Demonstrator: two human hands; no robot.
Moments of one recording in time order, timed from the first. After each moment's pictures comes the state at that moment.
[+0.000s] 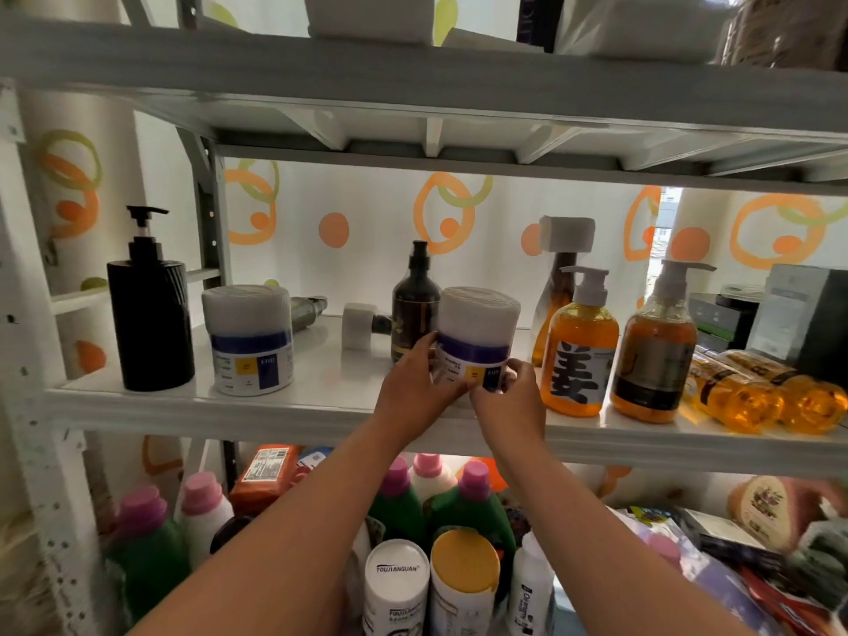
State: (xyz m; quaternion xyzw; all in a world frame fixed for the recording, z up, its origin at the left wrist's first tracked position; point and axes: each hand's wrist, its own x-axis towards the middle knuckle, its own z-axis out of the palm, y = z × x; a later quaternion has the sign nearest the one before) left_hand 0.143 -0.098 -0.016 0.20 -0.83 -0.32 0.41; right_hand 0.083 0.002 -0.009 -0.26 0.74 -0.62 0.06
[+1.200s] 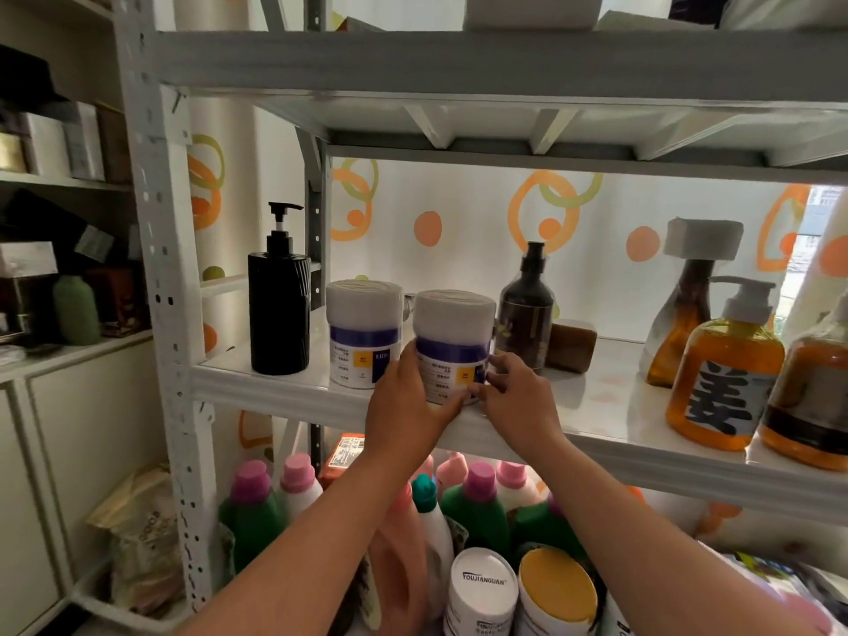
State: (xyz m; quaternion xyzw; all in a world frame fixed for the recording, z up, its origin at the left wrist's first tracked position) left_hand 0.239 -0.160 -0.049 0.35 -0.78 -0.19 0.49; right_hand 0.134 -0.081 -0.014 -0.47 0.75 -0.46 0.02
